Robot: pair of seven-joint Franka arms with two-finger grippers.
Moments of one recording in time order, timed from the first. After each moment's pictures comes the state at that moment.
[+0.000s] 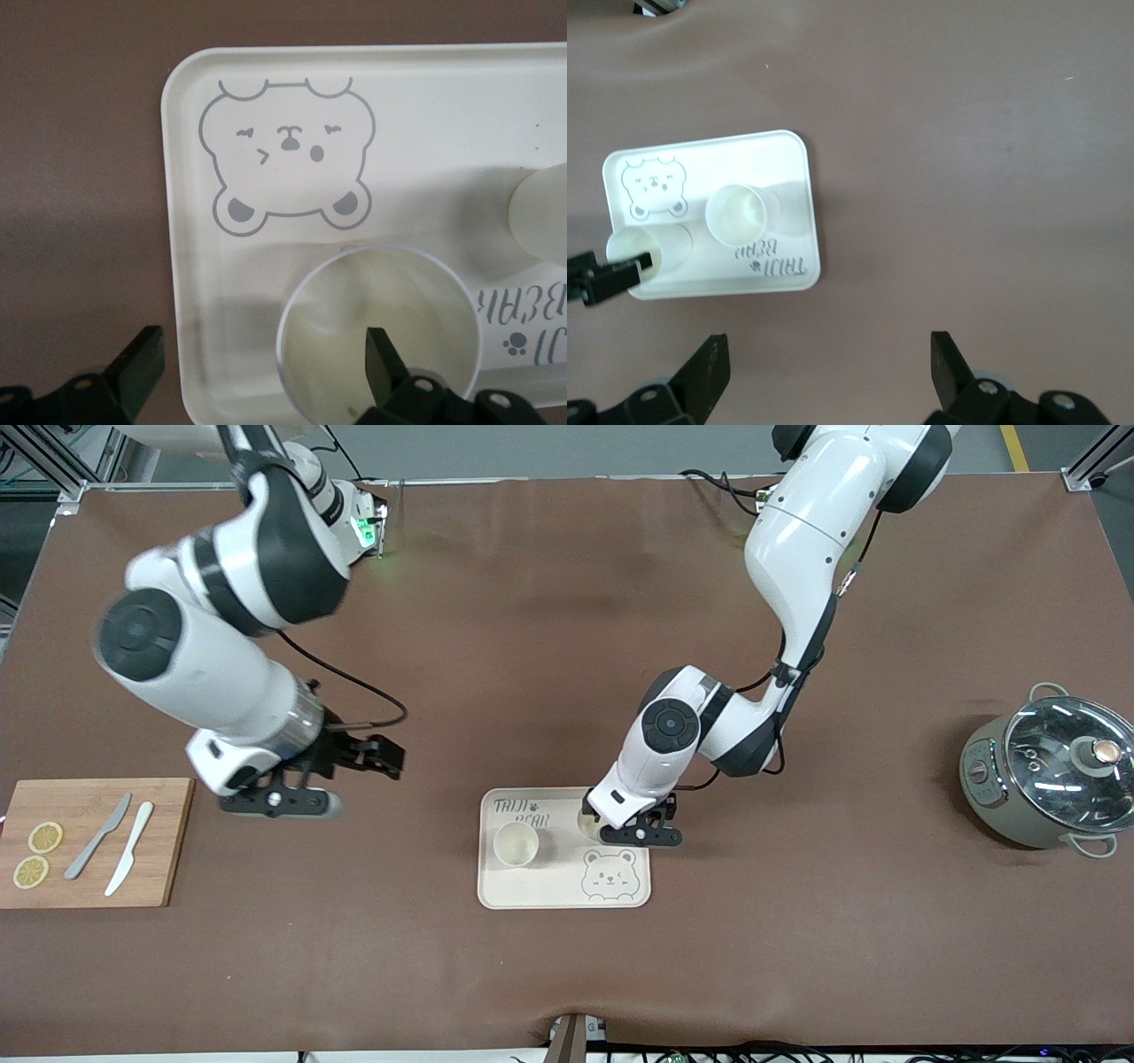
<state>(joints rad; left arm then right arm) -0.51 0.85 -0.11 -1.38 0.08 2.38 -0.59 0.44 0.45 -0.10 -1.32 0.16 1.84 0.43</state>
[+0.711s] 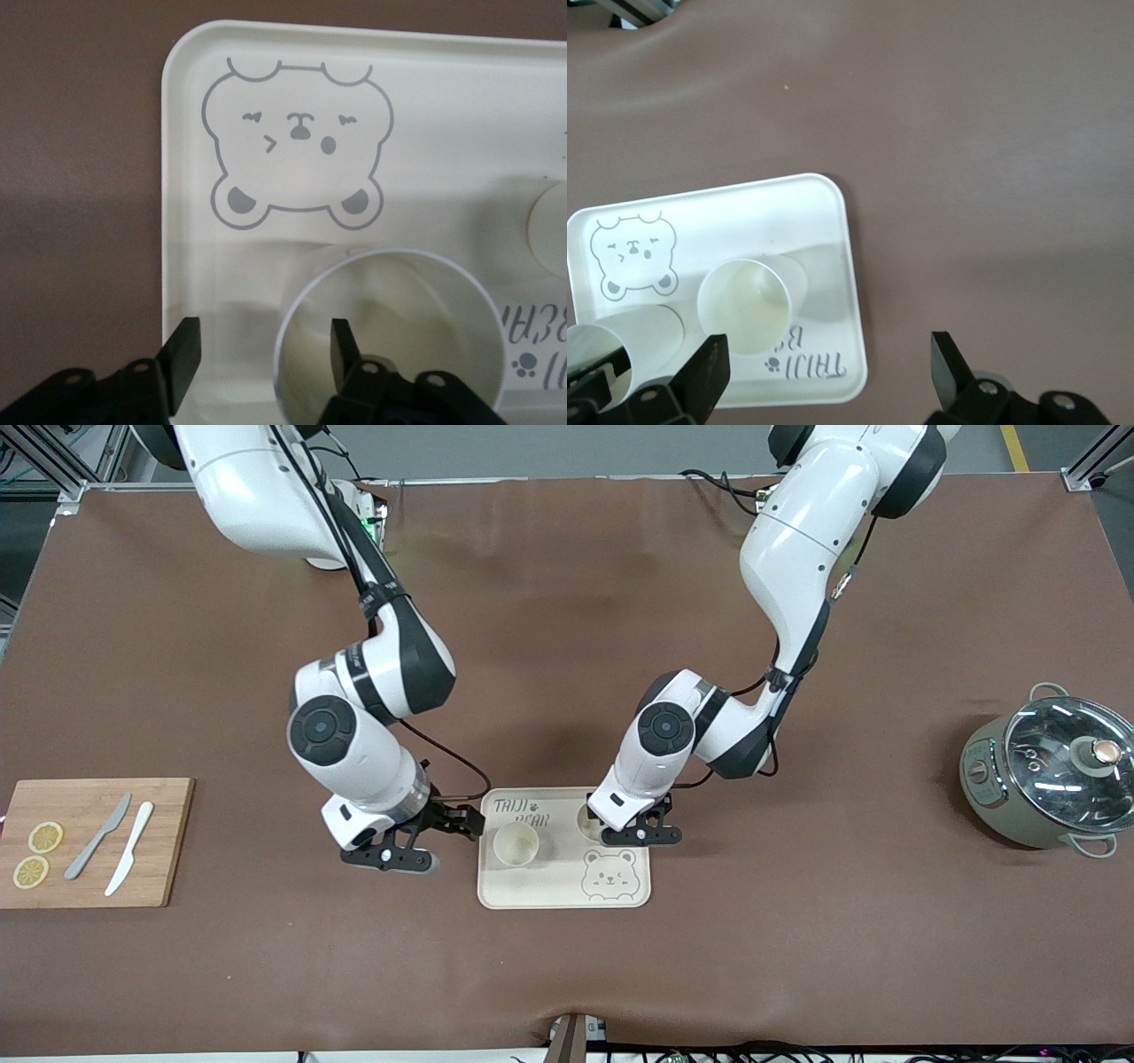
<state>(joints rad) -0.52 0.87 -0.11 -1.38 0.08 2.40 -0.67 0.51 0.69 -0.10 -1.32 0.16 2.18 0.48</state>
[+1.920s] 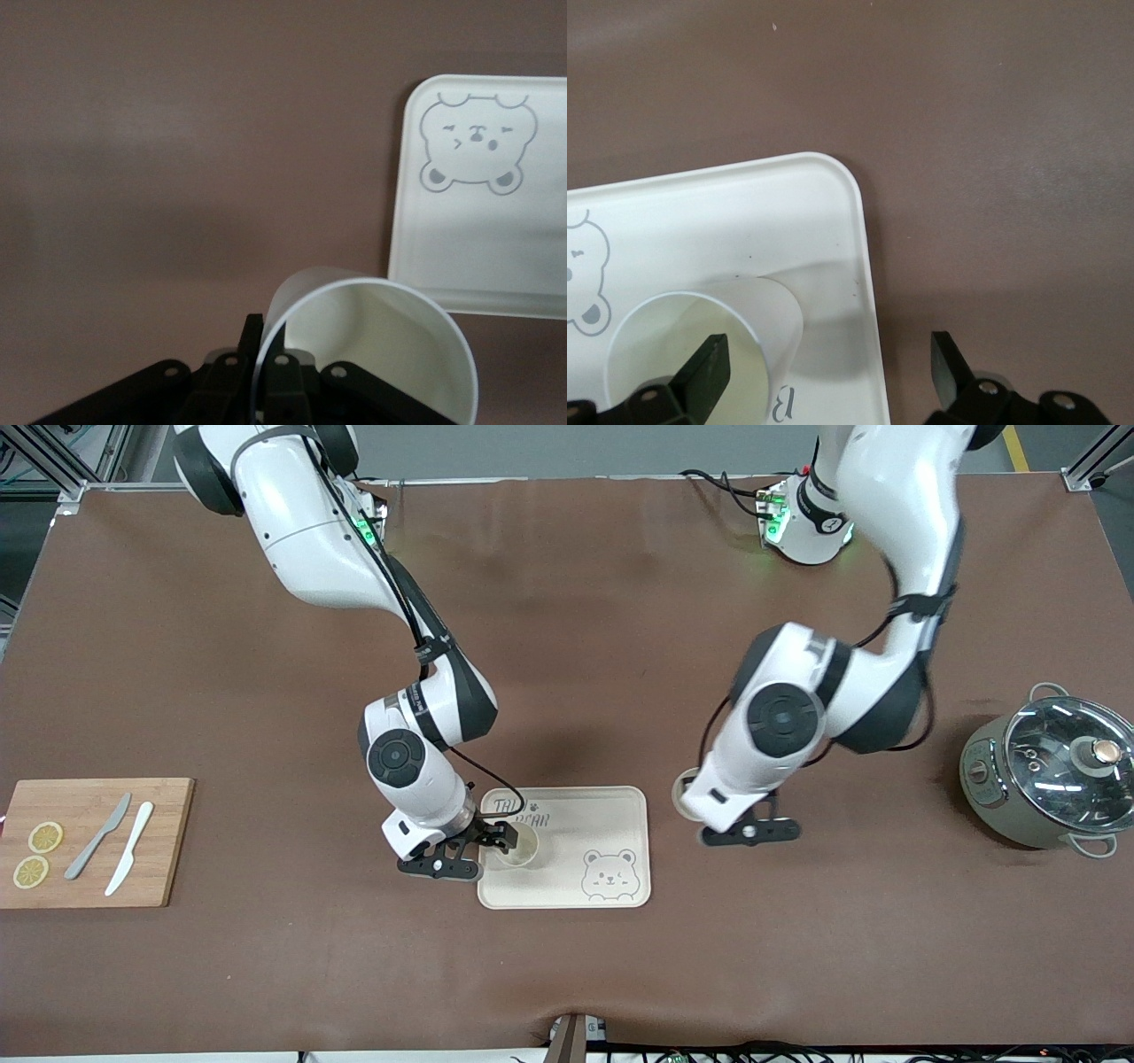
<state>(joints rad) -0.35 0.56 -0.10 -1.40 0.08 1.87 -0.51 0.55 0.86 -0.10 -1.32 0.16 2.36 0.51</state>
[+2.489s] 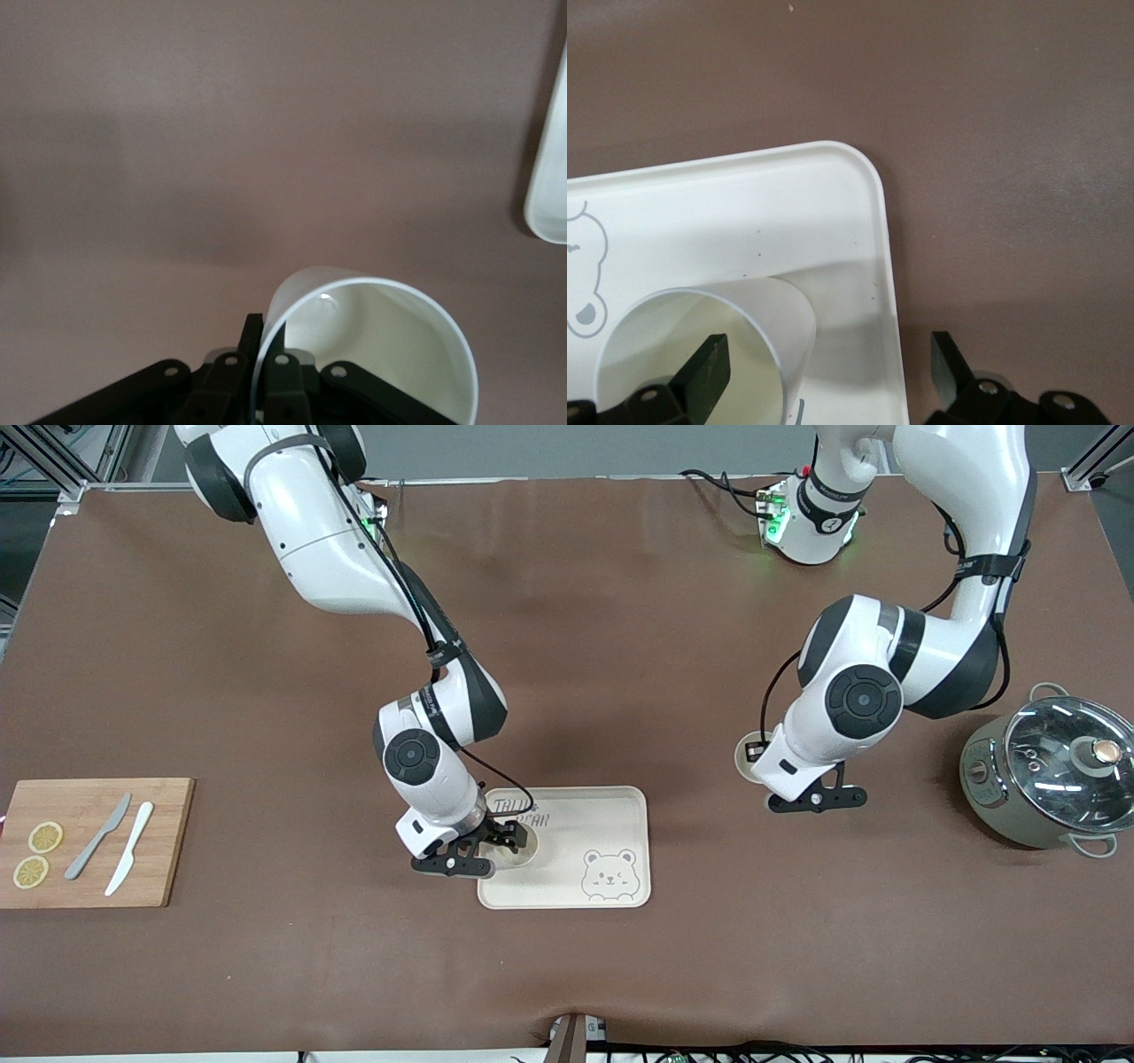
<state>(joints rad) -0.25 0.37 -0.11 -1.73 0.09 1.93 -0.43 0.57 0.88 -0.10 -1.32 0.16 2.40 0.51</state>
